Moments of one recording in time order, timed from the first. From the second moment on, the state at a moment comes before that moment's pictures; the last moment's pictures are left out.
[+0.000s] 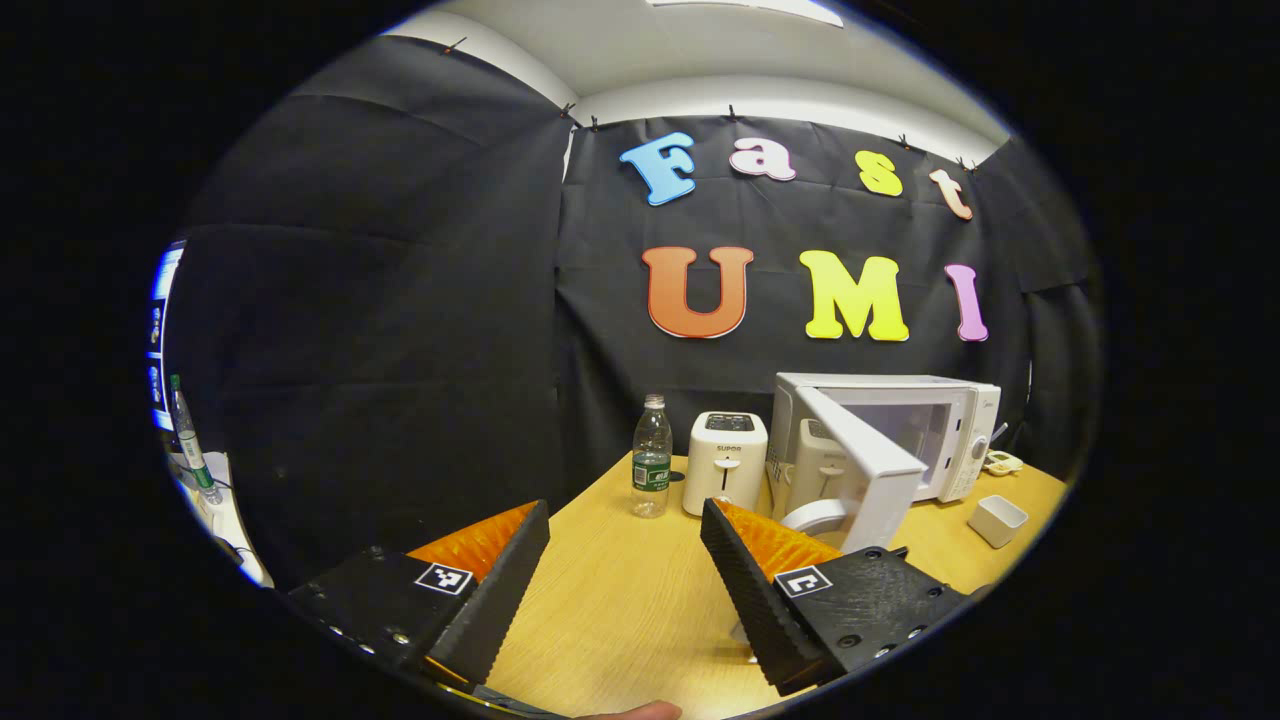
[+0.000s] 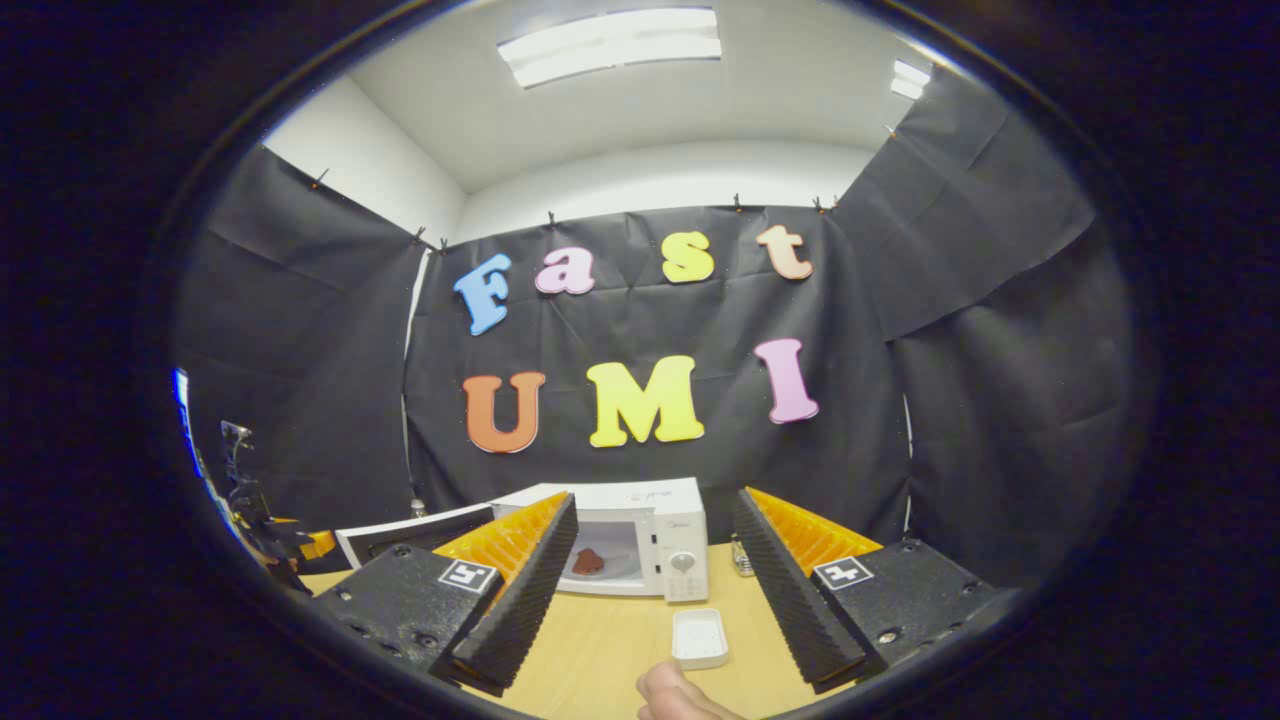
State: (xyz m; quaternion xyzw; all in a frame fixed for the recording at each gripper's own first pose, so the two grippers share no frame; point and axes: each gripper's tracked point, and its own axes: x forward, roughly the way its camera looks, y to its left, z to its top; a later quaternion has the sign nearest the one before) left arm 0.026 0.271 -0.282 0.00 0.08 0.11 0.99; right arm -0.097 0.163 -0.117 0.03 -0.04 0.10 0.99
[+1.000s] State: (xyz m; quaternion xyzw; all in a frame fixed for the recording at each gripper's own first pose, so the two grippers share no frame) left arm 0.046 0.184 -0.300 0.01 0.08 -0.03 1.00; right arm -0.102 0.153 -0.125 0.03 -0.01 0.12 0.99
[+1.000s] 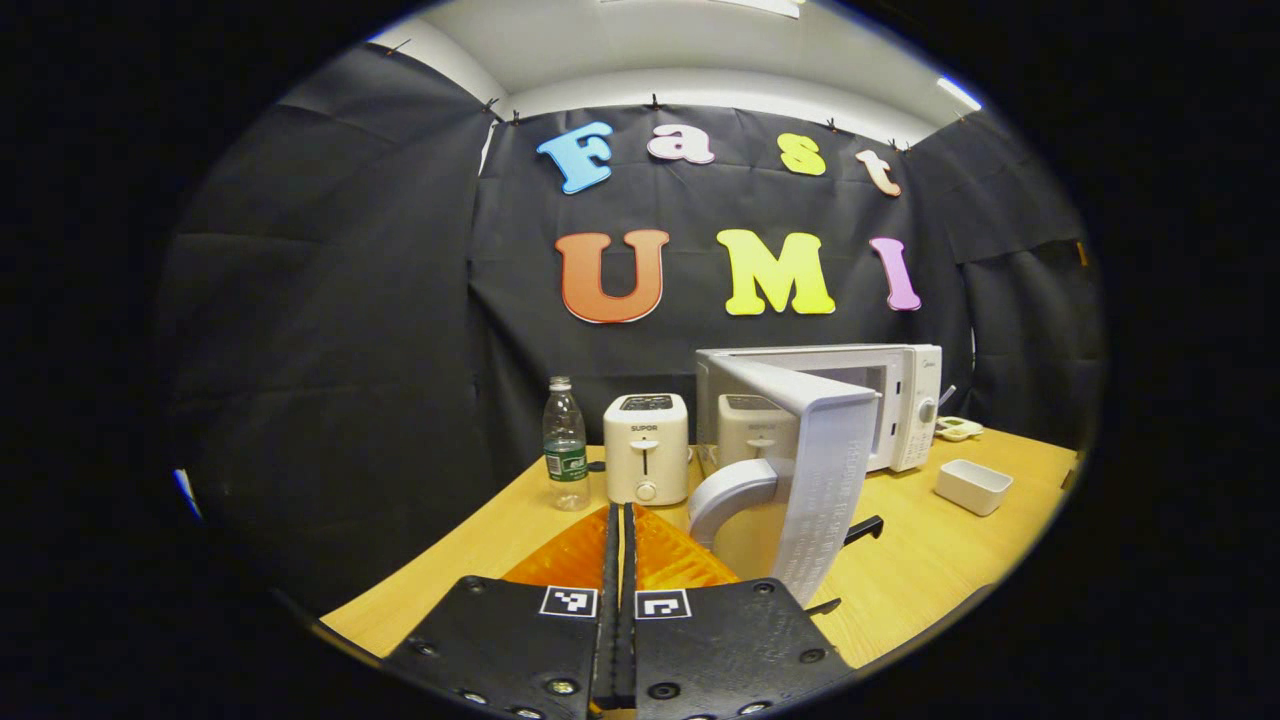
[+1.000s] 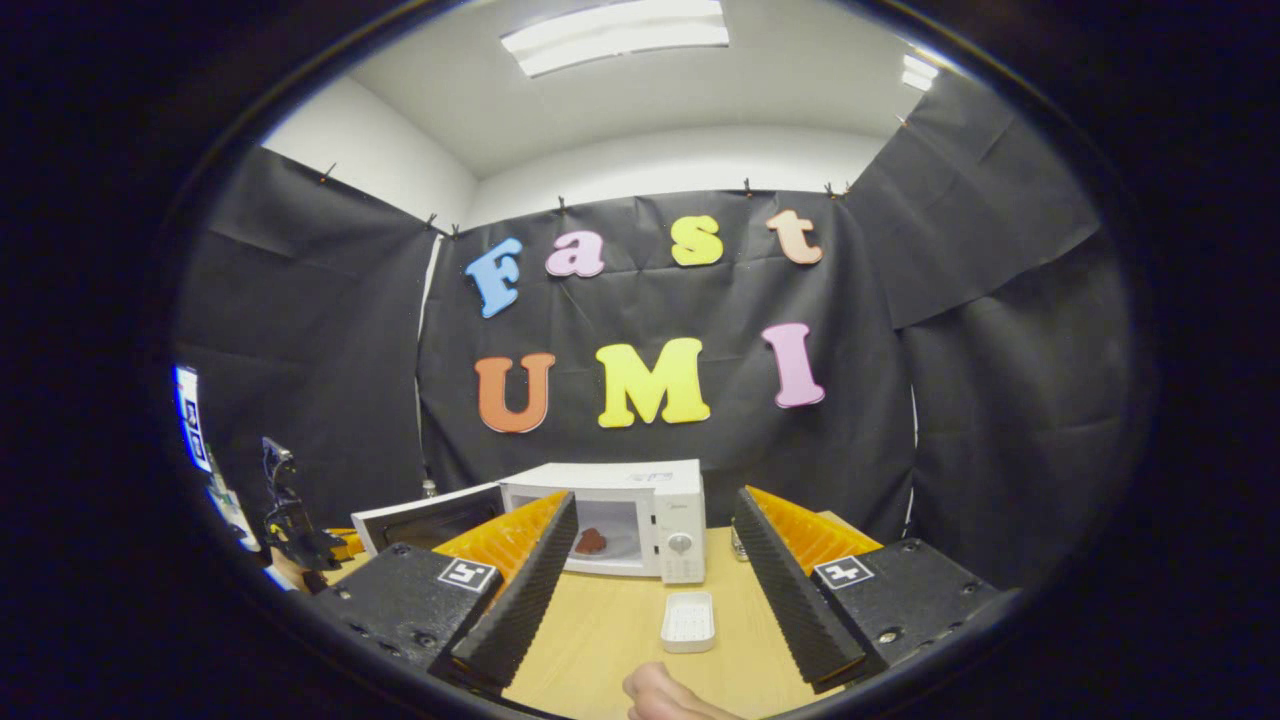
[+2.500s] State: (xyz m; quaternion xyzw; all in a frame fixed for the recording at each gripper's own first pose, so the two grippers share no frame) left arm 0.136 -0.097 -0.334 0.01 0.11 -0.26 0.96; right arm -0.104 0.068 -0.125 0.06 -0.02 0.11 0.99
